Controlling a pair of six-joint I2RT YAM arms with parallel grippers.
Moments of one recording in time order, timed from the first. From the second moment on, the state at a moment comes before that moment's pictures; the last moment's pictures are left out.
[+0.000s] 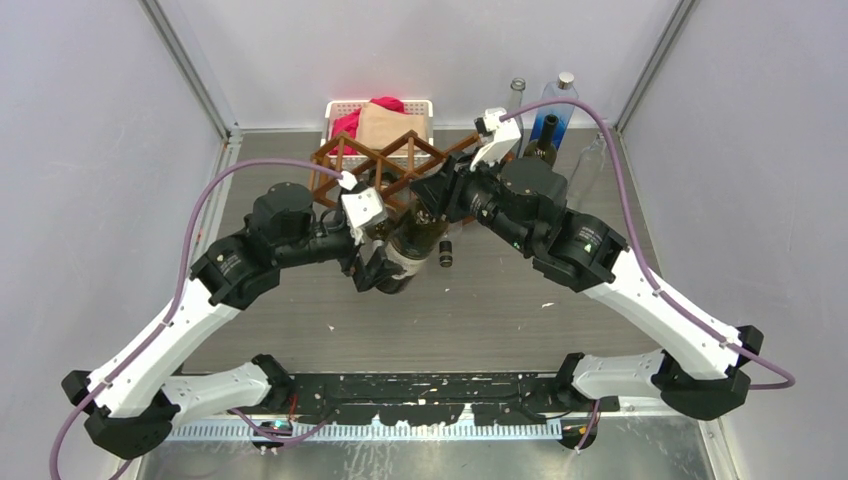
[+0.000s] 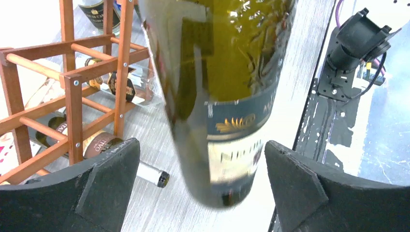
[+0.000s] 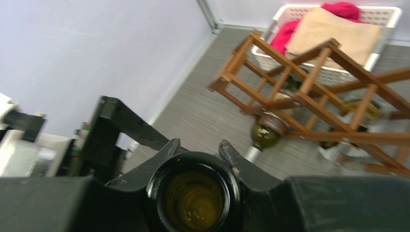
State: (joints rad) left arm -0.78 1.00 1.27 -0.61 0.36 0.21; right arm 0.97 1.18 1.50 -0.38 0.24 0.49
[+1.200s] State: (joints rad) left arm -0.36 1.38 1.65 -1.10 0.36 0.27; right arm 0.31 1.22 1.19 -0.39 0.68 0.18
